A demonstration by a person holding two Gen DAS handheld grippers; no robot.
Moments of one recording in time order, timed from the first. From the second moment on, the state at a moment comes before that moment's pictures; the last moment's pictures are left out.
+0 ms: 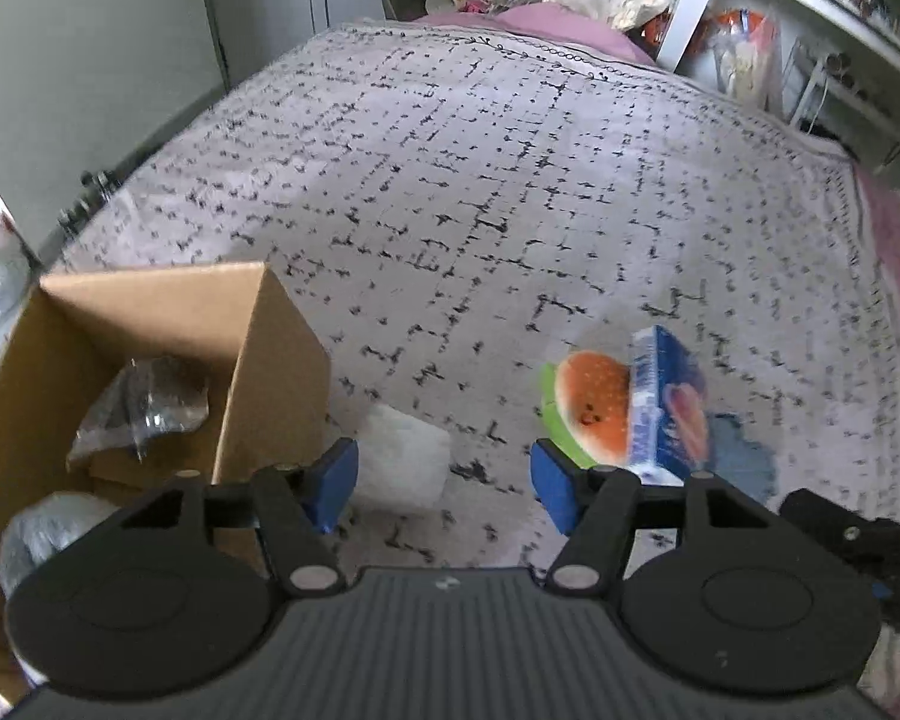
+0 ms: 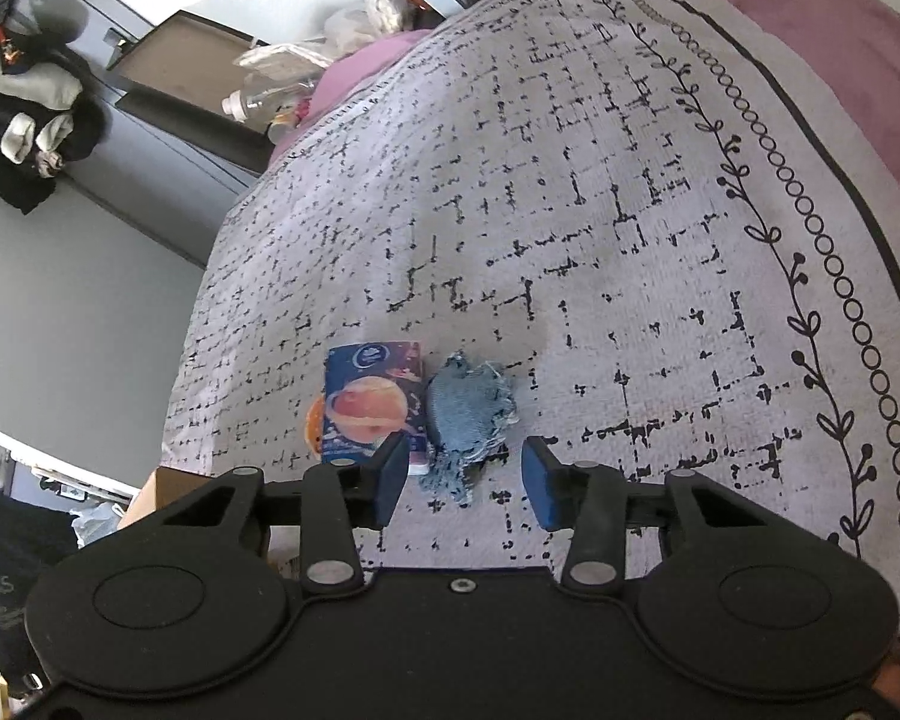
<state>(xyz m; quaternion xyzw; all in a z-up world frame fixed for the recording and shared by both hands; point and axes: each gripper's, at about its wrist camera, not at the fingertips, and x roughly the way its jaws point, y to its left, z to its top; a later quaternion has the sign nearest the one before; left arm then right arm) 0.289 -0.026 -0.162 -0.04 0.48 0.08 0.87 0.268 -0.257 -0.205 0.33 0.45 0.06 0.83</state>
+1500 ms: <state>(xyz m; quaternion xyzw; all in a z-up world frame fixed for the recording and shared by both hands) 0.288 -0.052 -0.159 0.02 0.48 0.01 0.88 0.273 -0.255 -0.191 0.28 0.41 0.02 0.87</state>
